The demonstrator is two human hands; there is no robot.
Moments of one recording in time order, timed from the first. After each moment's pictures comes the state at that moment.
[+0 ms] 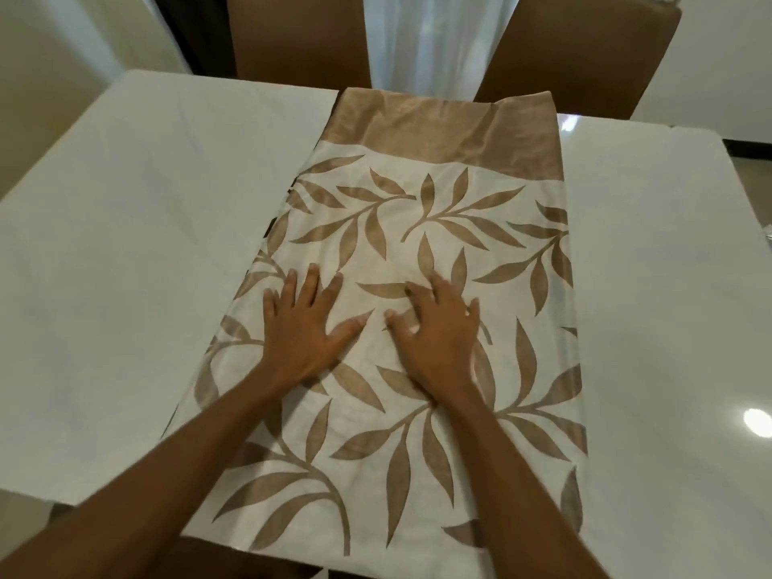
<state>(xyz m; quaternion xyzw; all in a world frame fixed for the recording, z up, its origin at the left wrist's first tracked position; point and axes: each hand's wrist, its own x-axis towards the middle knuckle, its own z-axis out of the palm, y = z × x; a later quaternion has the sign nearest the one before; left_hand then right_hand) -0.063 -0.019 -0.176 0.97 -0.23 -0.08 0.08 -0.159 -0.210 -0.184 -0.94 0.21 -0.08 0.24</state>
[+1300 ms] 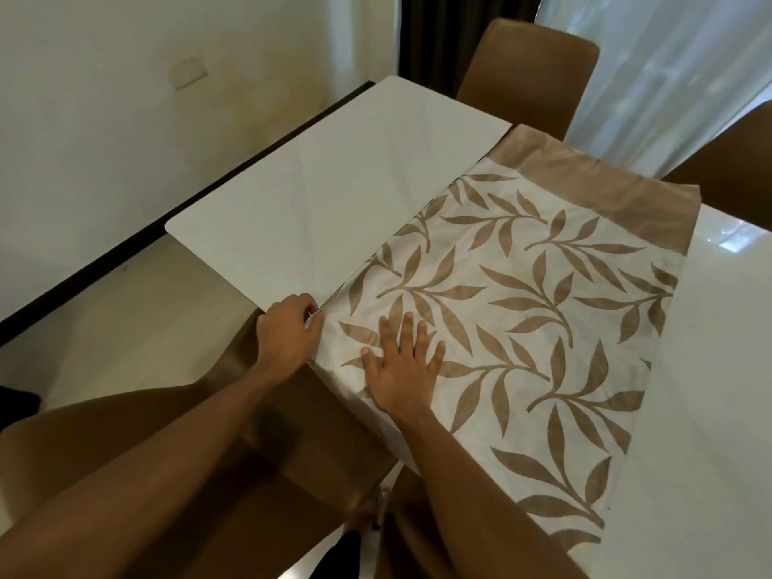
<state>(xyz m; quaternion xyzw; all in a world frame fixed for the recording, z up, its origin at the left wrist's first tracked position) -0.181 0.241 -0.125 0.97 0.09 0.06 0.23 -0.220 0.050 -0.186 -0.99 -0.01 0.04 0.16</state>
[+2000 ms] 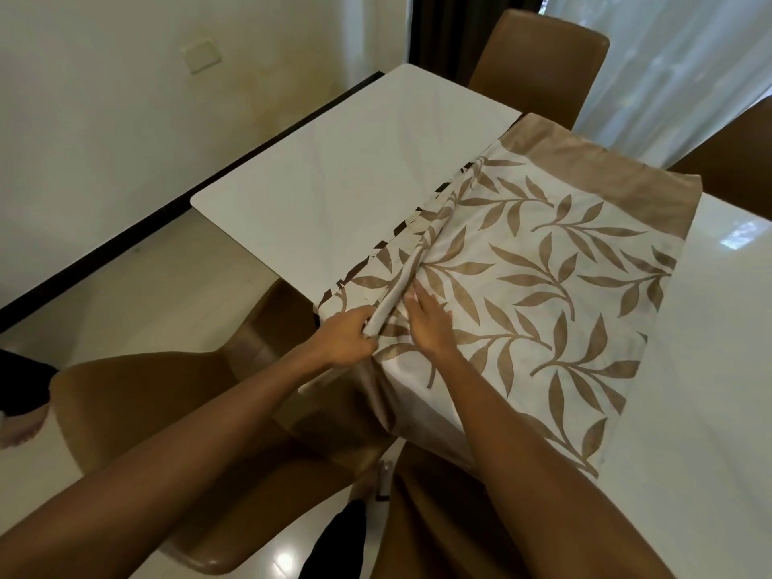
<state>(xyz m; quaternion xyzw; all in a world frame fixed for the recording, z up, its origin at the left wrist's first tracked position) -0.234 0.199 -0.088 0.91 -0.04 -0.23 0.35 -0.204 0.031 -0.131 -0.89 0.06 0.15 0.43</state>
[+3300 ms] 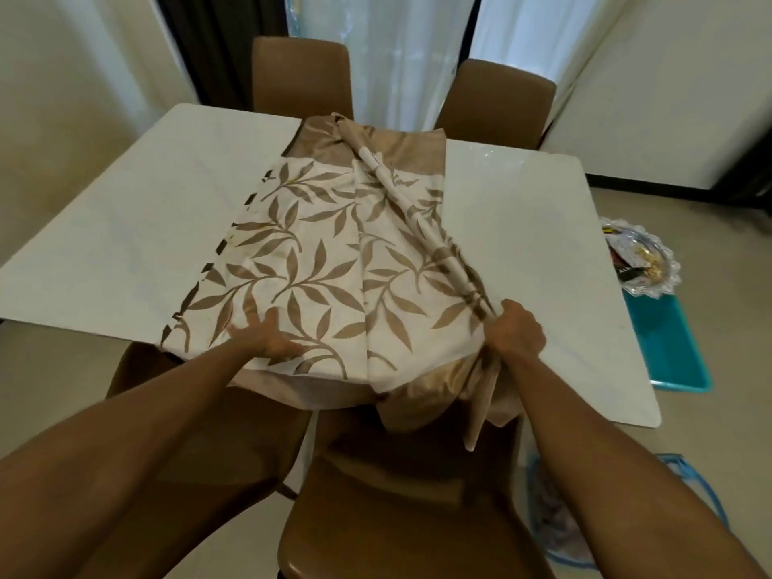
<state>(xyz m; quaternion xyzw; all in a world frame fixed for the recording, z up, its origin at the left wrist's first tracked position) -0.231 0.089 -0.115 0.94 -0.08 -0.33 0.05 -0.416 -0.281 -0.078 -0.87 0.44 0.00 0.22</state>
